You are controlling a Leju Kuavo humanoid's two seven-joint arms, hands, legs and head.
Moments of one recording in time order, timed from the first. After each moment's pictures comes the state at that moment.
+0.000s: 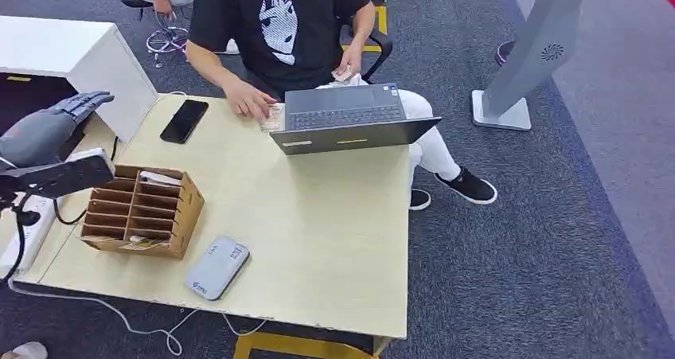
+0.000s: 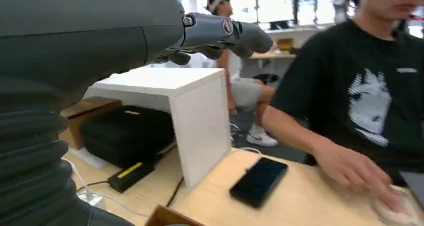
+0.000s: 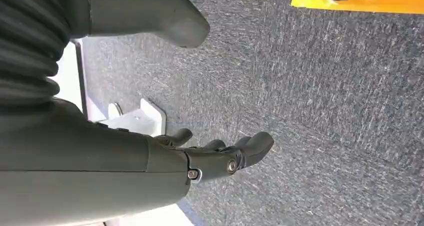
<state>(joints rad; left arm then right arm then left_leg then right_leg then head) -0.48 0.82 -0.16 -1.59 -0.45 -0.40 -0.14 -0.06 0.19 -0.55 -0.19 0.93 -0.25 0.19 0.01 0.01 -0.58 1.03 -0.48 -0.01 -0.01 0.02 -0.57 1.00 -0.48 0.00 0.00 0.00</state>
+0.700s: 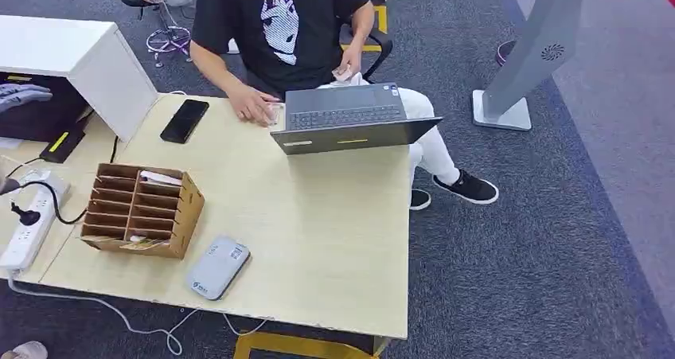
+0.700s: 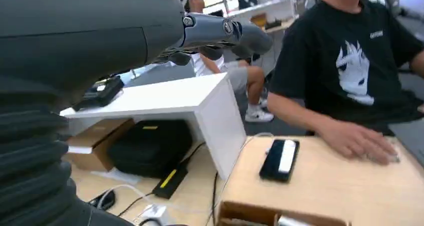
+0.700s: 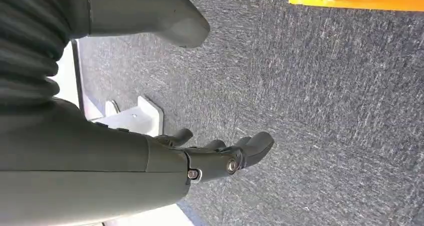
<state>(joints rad) -0.53 1.35 -0.24 -1.83 0.02 -0.58 -0.01 -0.06 0.19 -0.58 -0.19 0.95 -0.25 0.18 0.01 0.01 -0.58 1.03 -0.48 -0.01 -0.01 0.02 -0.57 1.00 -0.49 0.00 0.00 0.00</state>
